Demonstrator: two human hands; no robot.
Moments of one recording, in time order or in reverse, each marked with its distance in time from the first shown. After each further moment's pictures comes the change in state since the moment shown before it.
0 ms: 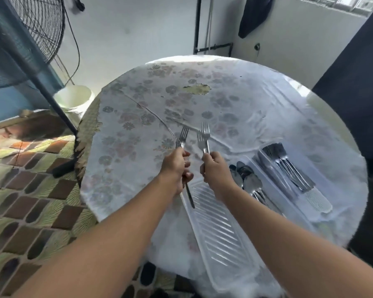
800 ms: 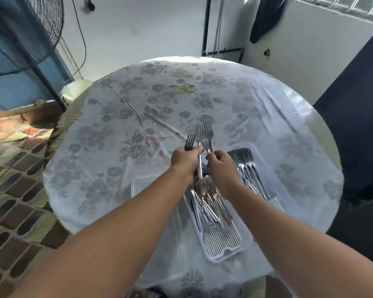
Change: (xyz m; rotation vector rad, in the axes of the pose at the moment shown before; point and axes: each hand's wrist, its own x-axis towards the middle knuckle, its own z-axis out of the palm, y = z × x) left_hand -0.012 -0.057 0.175 0.137 0.176 0.156; right_hand 0.039 0.014 -0.170 -0.174 -0.027 -0.109
